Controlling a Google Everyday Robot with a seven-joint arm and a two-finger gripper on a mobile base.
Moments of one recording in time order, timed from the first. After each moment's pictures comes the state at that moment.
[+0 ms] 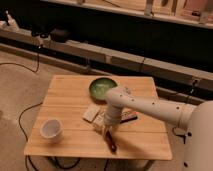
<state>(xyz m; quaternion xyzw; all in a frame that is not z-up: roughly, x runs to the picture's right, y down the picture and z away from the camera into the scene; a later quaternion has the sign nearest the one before) 0.027 0.237 0.797 -0.24 -0.42 -0.64 0.60</state>
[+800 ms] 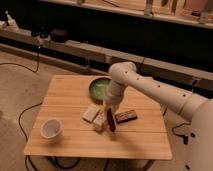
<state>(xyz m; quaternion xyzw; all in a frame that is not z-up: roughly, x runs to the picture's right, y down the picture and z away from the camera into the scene) 0.013 0.098 0.771 -0.17 -0.40 -0.64 0.63</state>
